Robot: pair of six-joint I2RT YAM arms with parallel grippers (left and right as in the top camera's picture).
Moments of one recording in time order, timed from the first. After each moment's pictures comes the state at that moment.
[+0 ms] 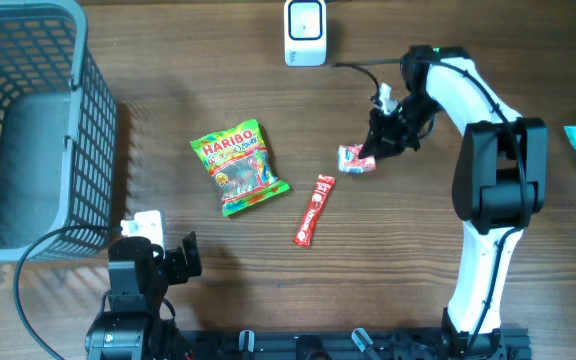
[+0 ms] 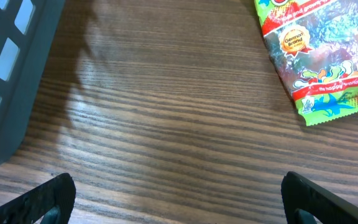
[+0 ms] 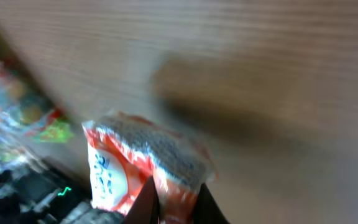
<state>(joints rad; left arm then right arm) 0.01 0.36 0.25 -0.71 -0.06 -0.11 0.10 2.28 1.76 -1.35 -0.58 0.06</state>
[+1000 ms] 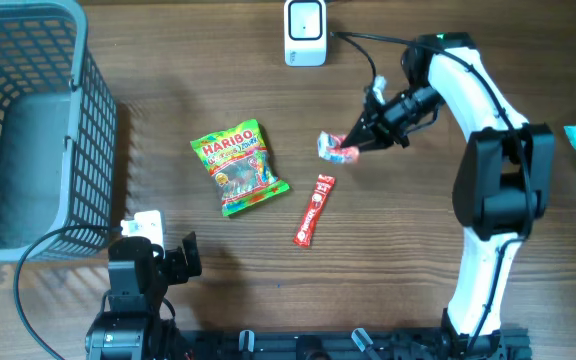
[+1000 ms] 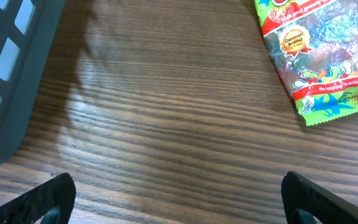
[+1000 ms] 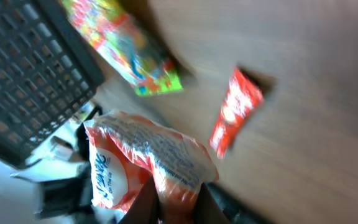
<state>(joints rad) 0.01 0.36 0.25 -0.71 -0.06 -0.11 0.13 2.20 1.82 -1.45 -0.85 0.06</state>
